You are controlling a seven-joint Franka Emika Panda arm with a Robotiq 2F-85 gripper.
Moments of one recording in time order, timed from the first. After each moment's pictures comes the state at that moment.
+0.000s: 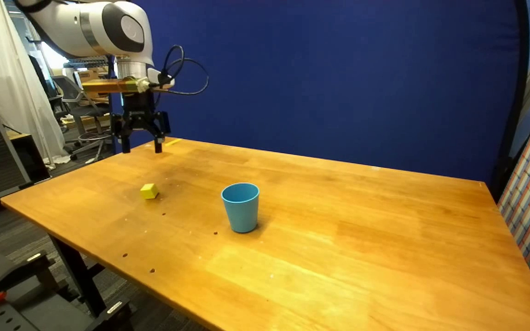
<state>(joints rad) 0.18 0.36 0.18 -2.06 -0.09 2.15 0.04</state>
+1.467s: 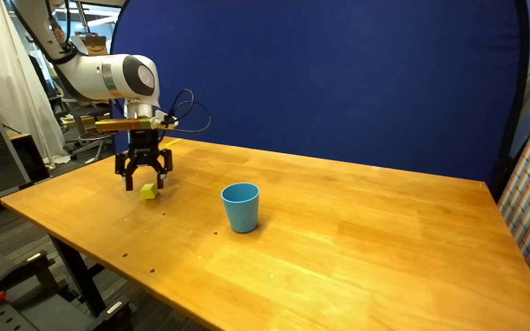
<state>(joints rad) 0.24 0.62 0.16 -1.92 -0.19 2.06 0.02</state>
